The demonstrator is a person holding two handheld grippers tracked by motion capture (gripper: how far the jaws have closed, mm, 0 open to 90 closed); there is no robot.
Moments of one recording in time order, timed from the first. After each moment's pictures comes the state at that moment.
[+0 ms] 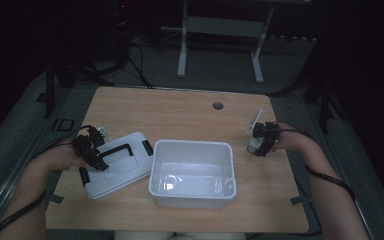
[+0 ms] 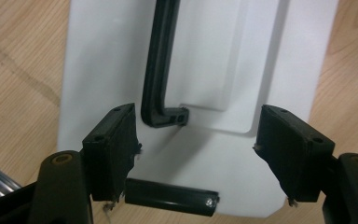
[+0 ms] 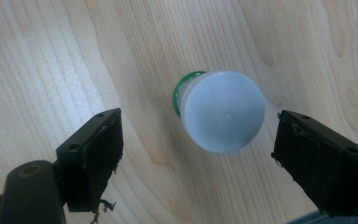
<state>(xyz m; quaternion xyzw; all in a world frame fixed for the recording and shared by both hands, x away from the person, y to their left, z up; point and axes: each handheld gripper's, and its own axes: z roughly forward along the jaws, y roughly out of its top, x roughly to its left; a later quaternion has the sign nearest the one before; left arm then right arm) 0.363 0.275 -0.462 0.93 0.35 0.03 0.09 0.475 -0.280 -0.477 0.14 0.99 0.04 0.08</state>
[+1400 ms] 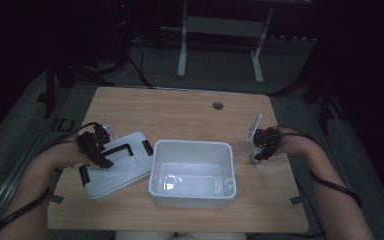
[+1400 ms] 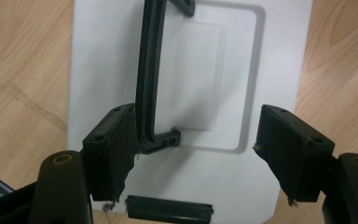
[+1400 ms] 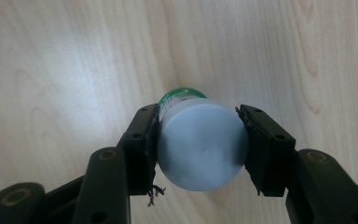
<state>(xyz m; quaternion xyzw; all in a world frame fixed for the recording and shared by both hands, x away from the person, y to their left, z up) 0.365 0.254 -0.447 0.94 0.32 0.04 0.10 0.439 -0.271 -0.457 0.10 0.99 0.04 0.05</state>
